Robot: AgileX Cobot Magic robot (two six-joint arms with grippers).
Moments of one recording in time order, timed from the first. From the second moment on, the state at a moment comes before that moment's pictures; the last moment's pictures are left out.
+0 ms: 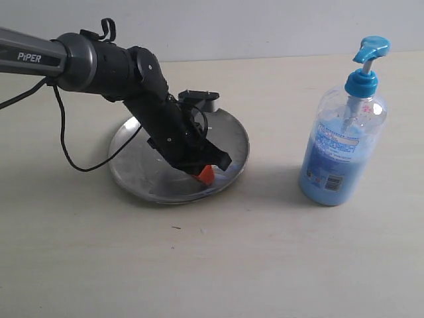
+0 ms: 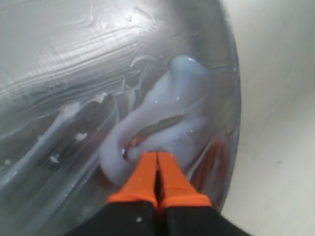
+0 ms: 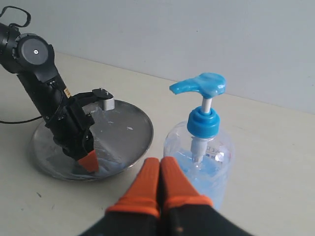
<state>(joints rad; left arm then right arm) -0.58 2.23 -1.49 -0.57 0.78 0.48 0.59 0.36 -0.44 -0.27 0.50 0.24</state>
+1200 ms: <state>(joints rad) -0.62 2.26 -1.48 -0.75 0.50 0.52 0.59 0.36 -0.44 -0.27 0.50 0.24</state>
